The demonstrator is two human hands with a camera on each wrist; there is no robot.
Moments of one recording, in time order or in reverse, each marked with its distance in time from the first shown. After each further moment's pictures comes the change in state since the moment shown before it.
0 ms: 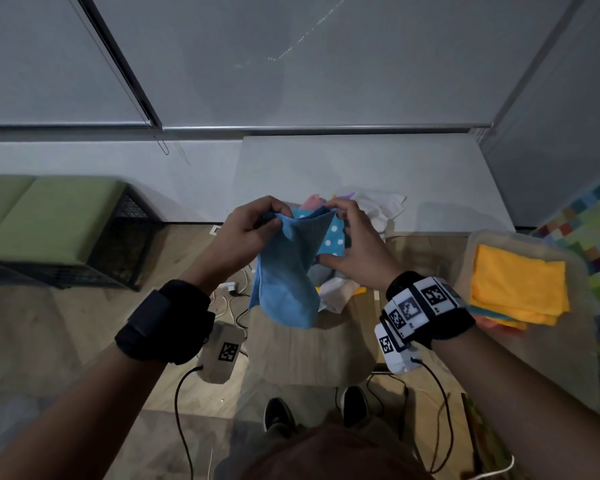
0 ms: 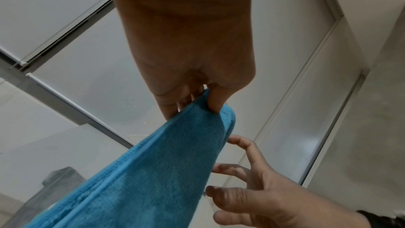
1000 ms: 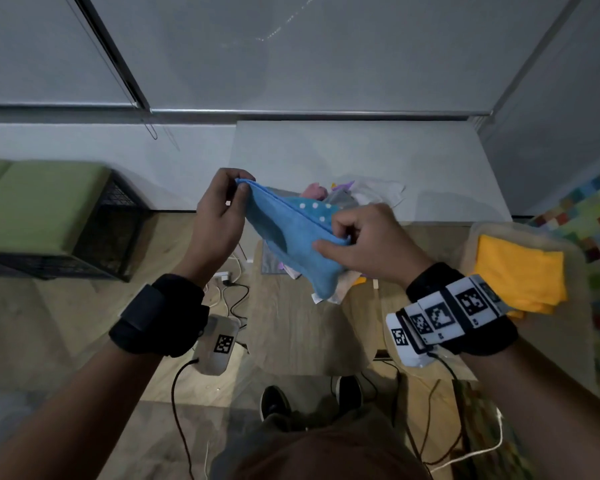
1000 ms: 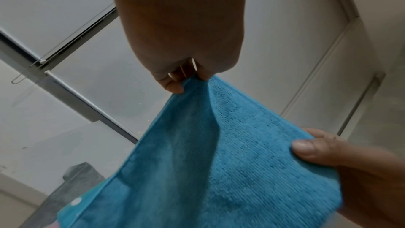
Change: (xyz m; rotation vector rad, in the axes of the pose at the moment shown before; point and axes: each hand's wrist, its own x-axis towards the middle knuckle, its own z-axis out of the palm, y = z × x) left_hand 0.009 -0.043 -0.019 -0.044 0.374 0.074; right_hand -0.008 -0.048 -0.003 -0.253 0.004 -0.159
